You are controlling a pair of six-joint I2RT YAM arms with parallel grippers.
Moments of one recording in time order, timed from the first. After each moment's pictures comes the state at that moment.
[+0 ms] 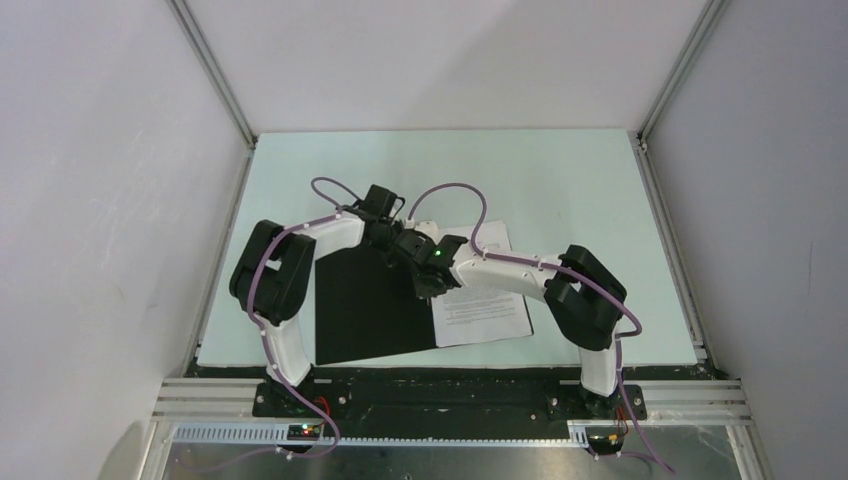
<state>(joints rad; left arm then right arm) -0.43 1.86 1.12 -0.40 0.38 -0.84 1.03 1.92 1.44 -0.68 0.29 0.71</state>
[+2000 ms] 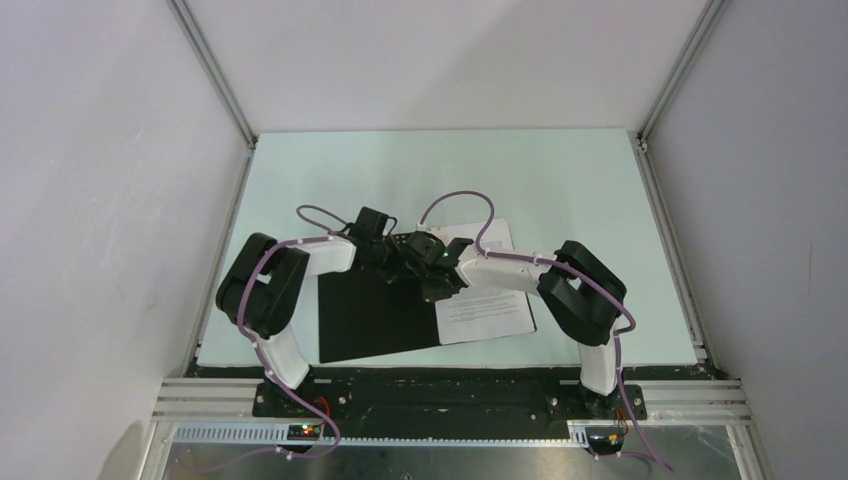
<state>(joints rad) -0.44 1.76 0.86 -0.14 0.35 -1.08 0.98 1.94 1.32 -0.57 0.20 0.74</state>
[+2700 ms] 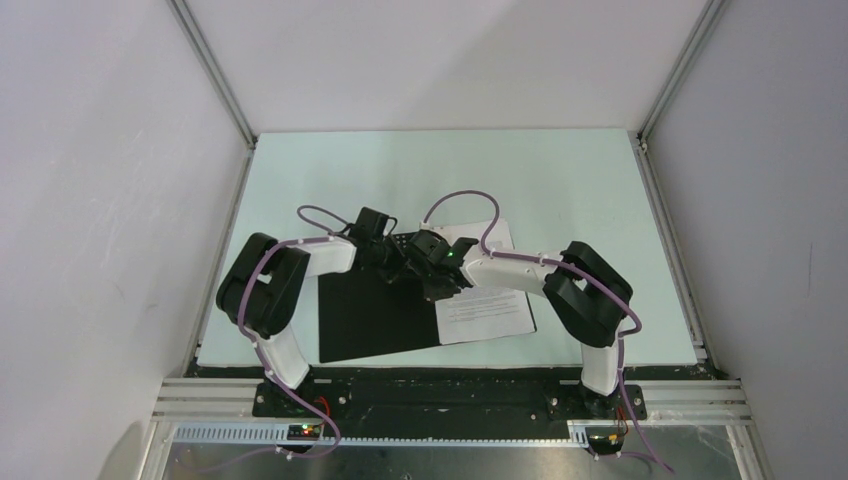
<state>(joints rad) -0.44 1.76 0.85 -0.10 0.35 -1.08 0.97 1.90 1.30 -0.55 0.17 0.76</state>
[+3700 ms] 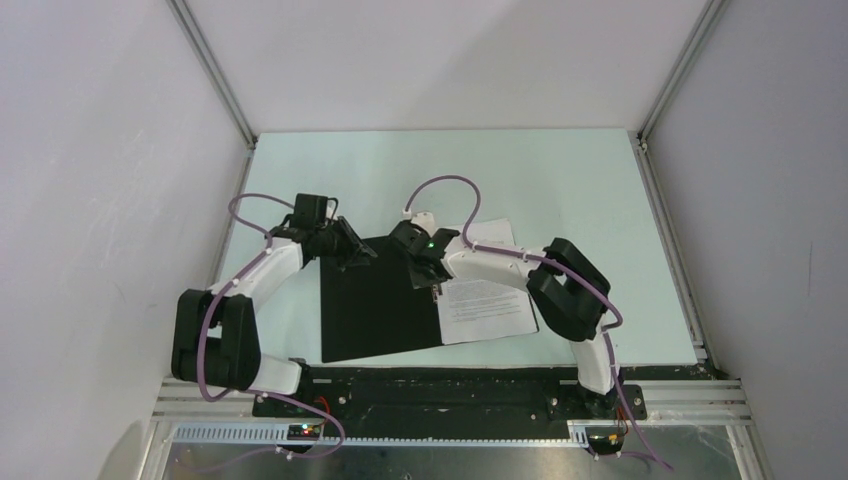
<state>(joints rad) -0.15 1.41 0.85 -0.41 0.34 -0.81 0.99 2.00 1.49 -0.64 0.36 0.68</state>
